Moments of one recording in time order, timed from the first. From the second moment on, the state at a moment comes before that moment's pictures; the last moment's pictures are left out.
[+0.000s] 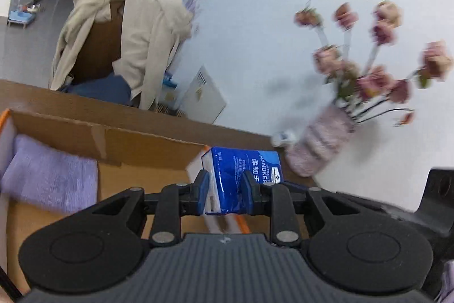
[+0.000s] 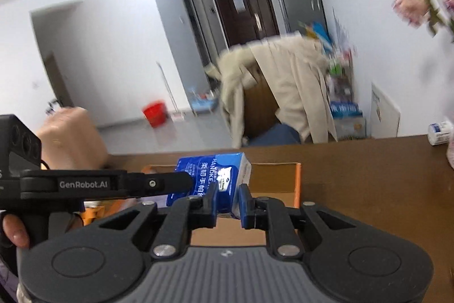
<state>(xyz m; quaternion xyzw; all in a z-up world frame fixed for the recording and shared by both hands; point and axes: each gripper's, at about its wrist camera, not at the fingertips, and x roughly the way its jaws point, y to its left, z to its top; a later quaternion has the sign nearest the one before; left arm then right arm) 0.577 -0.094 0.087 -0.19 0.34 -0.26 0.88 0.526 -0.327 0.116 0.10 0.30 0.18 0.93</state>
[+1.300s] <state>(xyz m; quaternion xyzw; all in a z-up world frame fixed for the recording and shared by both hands) 0.323 -0.034 0.196 -0.05 0.20 -0.12 0.97 0.366 -0.322 0.203 -0.04 0.22 0.16 0.96</state>
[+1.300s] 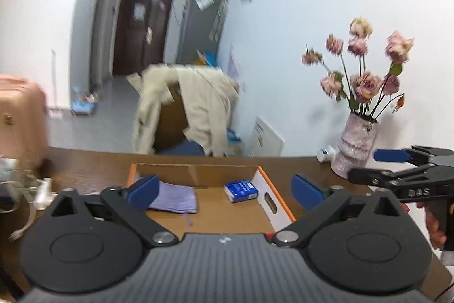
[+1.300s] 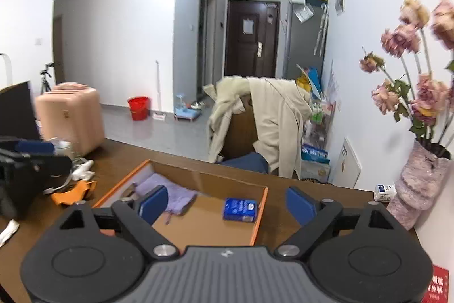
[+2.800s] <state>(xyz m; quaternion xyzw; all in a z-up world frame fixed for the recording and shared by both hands) 0.243 -0.089 0.007 -0.07 0.26 -0.17 0.95 0.221 -0.326 0.042 0.03 0.24 0.15 0.96</state>
